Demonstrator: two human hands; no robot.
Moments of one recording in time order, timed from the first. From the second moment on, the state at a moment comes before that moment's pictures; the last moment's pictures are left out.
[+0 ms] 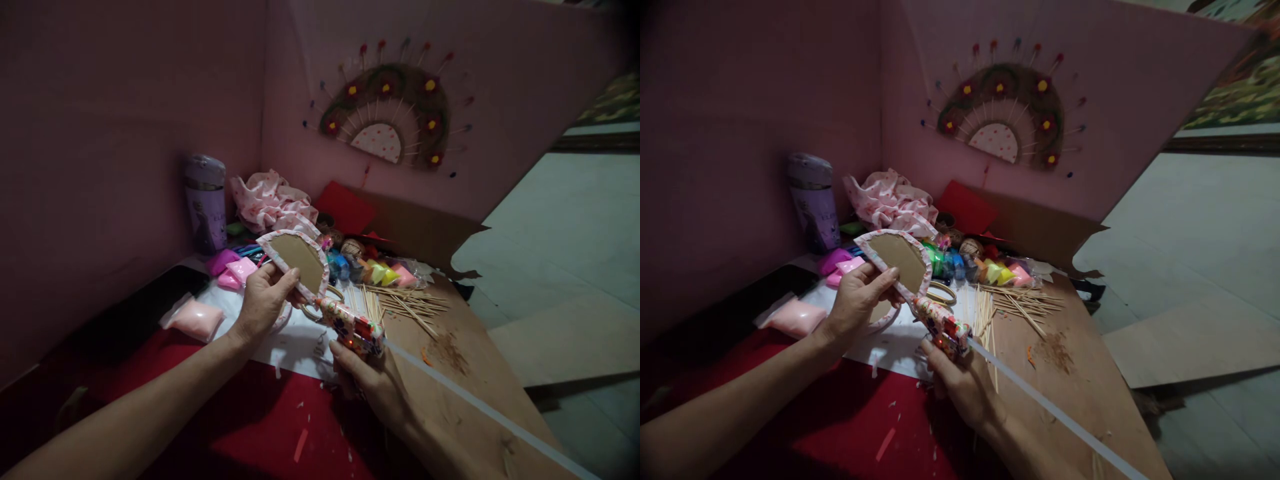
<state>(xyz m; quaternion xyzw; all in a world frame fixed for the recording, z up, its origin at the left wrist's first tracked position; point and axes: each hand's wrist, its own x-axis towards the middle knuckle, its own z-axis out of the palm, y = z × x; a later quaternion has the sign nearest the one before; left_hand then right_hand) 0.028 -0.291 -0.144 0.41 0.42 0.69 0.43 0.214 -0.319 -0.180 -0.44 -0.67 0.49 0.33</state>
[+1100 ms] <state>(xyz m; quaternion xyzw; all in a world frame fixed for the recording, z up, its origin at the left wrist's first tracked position) 0.029 -0.292 -0.146 0.40 0.42 0.67 0.46 0.214 -0.319 -0.180 -0.44 -0.68 0.49 0.33</state>
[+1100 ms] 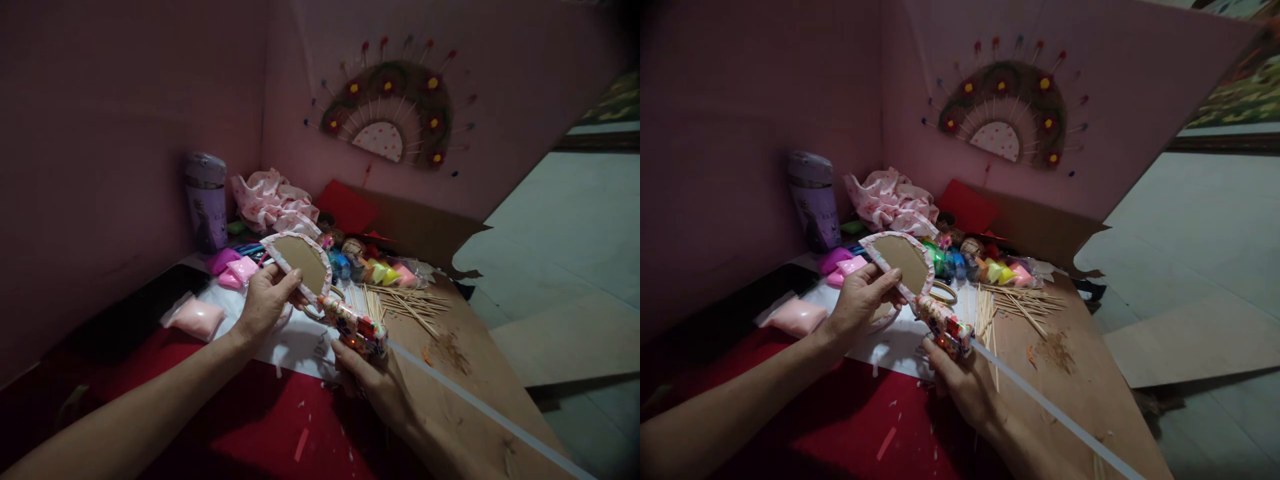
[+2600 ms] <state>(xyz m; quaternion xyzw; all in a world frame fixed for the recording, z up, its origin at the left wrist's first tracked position) 0.027 -0.288 -0.145 0.30 0.43 0.63 0.57 0.219 -0.316 -0.183 -0.47 -0.68 0.46 0.32</state>
